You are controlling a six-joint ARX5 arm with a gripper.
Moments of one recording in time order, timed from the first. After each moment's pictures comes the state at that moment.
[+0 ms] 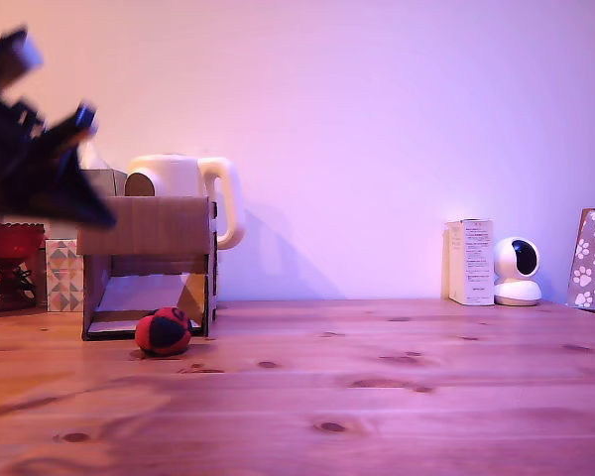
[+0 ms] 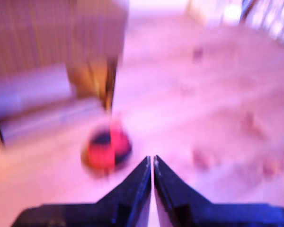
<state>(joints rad) -0.20 1.33 0.62 0.17 0.38 -0.08</state>
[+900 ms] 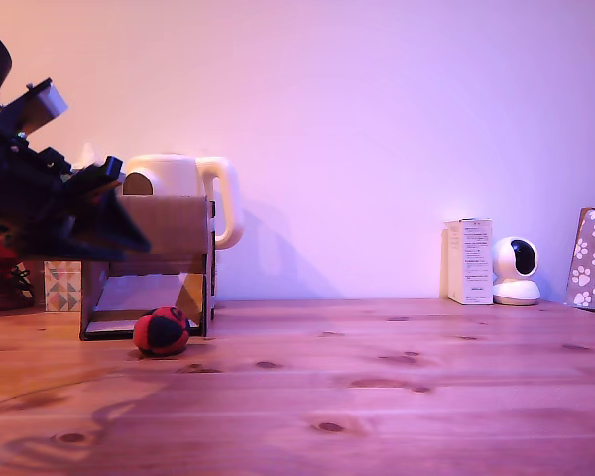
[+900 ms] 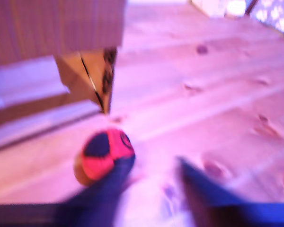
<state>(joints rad) -0.22 1.51 0.62 0.44 0.35 -0.10</state>
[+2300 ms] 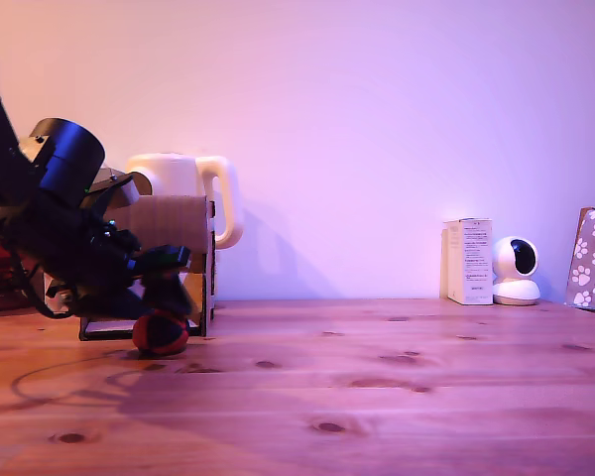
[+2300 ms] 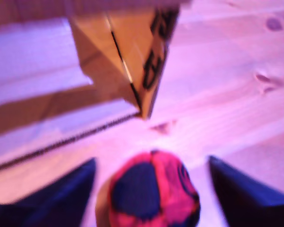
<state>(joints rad) -0.27 1.94 0.93 0.44 0.21 -0.10</state>
